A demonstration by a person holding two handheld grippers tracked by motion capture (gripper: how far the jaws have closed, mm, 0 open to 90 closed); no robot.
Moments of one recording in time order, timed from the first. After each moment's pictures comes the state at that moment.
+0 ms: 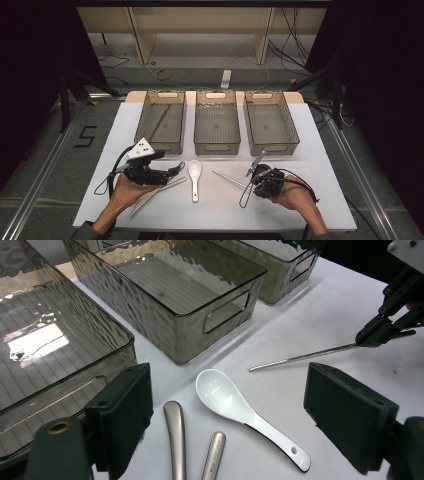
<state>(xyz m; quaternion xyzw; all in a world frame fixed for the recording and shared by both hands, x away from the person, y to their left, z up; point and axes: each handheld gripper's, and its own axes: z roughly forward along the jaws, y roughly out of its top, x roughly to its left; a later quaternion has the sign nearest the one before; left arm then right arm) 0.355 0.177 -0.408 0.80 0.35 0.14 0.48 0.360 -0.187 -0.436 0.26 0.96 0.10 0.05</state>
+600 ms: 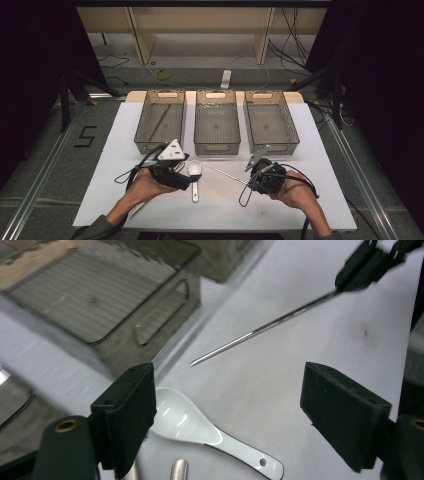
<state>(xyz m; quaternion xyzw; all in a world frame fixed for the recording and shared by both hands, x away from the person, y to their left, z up) 0.363 0.110 -0.404 0.87 0.23 0.11 0.41 0.350 -0.179 -0.395 0.24 0.95 0.17 0.06</state>
